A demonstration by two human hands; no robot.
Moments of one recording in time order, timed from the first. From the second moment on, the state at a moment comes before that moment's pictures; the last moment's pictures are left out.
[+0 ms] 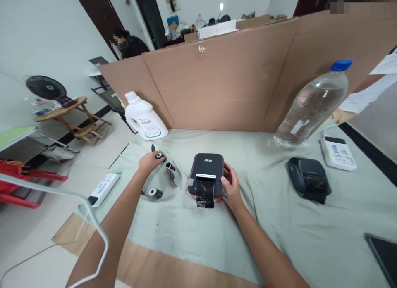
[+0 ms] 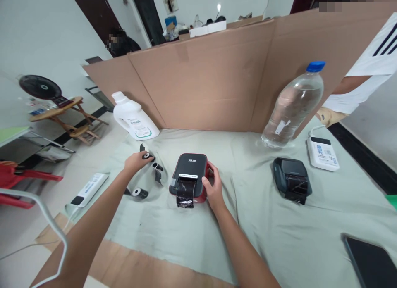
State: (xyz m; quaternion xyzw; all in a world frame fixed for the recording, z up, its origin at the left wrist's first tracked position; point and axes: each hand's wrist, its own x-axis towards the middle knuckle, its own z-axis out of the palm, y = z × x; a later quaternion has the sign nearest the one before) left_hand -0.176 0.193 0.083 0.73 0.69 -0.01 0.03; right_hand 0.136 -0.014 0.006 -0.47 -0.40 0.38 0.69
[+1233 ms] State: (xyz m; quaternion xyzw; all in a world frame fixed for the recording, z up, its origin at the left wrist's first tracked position) left_hand -0.066 0.025 0.068 0.52 0.47 0.43 0.57; right_hand 0.115 -0.052 0.033 -0.55 -0.58 0.20 0.57
